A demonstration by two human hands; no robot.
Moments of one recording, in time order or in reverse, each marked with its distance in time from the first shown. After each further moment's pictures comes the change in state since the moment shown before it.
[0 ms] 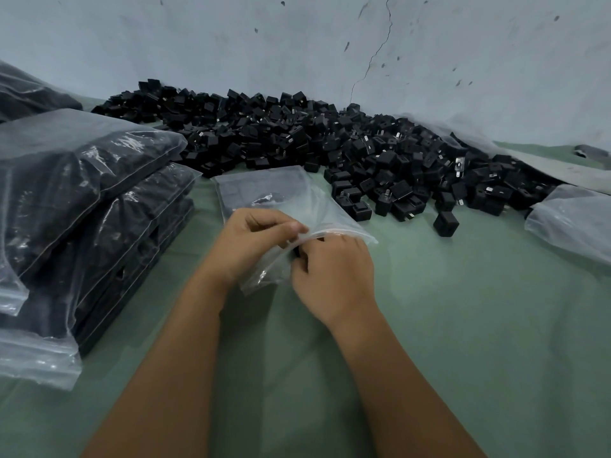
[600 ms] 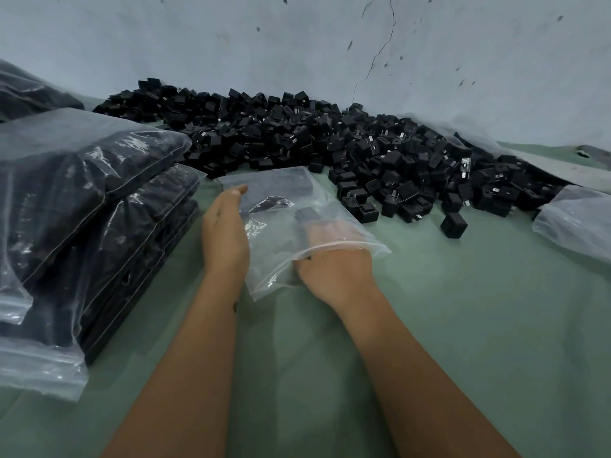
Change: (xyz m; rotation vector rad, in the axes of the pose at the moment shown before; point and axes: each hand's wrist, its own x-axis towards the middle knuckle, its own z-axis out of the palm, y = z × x) left_hand 0.021 -0.010 -0.007 -0.010 0.743 -0.233; right_hand 0.030 0.008 0.026 -0.038 -0.211 0.038
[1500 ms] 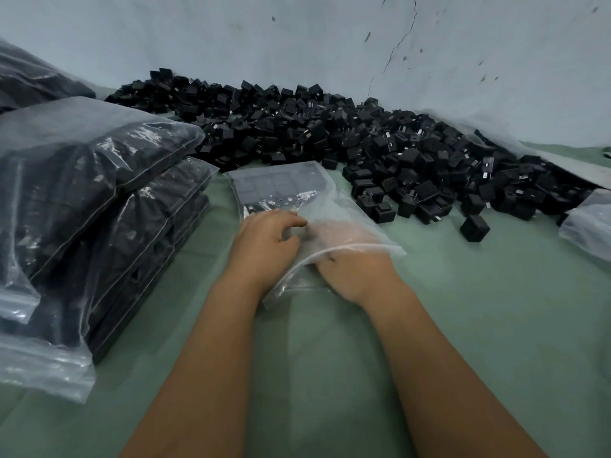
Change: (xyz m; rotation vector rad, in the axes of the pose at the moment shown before) left_hand 0.005 -0.023 -0.008 0.777 -0.483 0.424; right_hand 0.006 0.015 0.001 0.087 -0.133 -0.114
